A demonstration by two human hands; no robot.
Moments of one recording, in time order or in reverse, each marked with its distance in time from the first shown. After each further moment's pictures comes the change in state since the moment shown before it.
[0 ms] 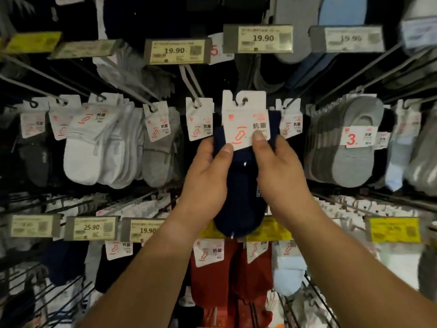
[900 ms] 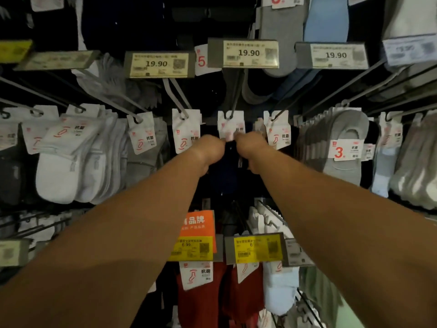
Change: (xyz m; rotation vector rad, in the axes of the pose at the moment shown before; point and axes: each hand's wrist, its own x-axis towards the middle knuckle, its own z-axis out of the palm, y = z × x) left_hand 0.134 -0.009 0.023 0.551 -0.065 -0.434; right_hand 0.145 0.023 0.014 -0.411 -0.026 0.315
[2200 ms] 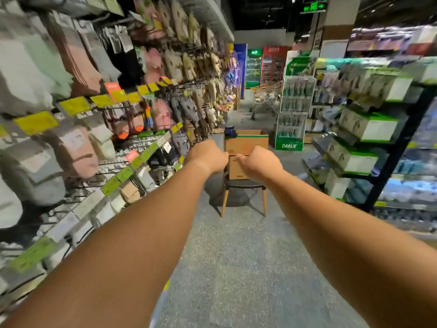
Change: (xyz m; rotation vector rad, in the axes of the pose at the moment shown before) left_hand -0.511 0.092 0.459 0.297 -1.084 0.889; right_hand -0.584 0.198 -0.433 -0.917 0.906 1.022
